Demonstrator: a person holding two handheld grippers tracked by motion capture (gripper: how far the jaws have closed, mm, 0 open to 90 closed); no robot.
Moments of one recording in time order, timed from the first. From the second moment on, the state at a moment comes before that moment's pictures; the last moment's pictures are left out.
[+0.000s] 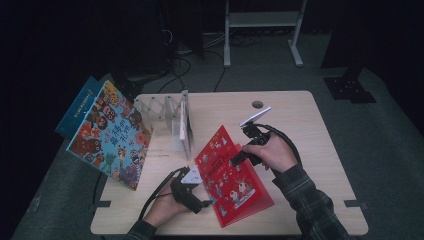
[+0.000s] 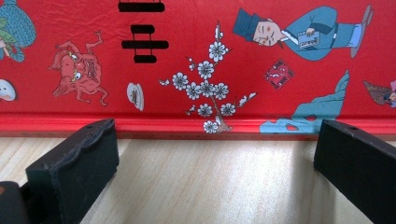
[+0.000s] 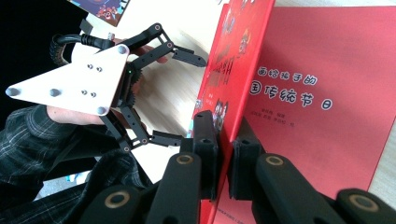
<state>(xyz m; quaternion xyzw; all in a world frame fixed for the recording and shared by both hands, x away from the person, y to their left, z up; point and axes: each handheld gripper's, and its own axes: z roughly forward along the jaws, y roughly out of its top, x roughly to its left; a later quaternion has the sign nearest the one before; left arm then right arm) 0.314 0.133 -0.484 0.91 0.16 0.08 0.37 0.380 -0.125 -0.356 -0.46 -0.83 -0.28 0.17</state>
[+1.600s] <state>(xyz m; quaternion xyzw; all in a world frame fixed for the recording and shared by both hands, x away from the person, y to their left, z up) 0.360 0.123 -0.454 0.79 0.22 -0.06 0.58 0.356 -0.161 -0.292 -0.46 -0.79 -0.39 0.10</state>
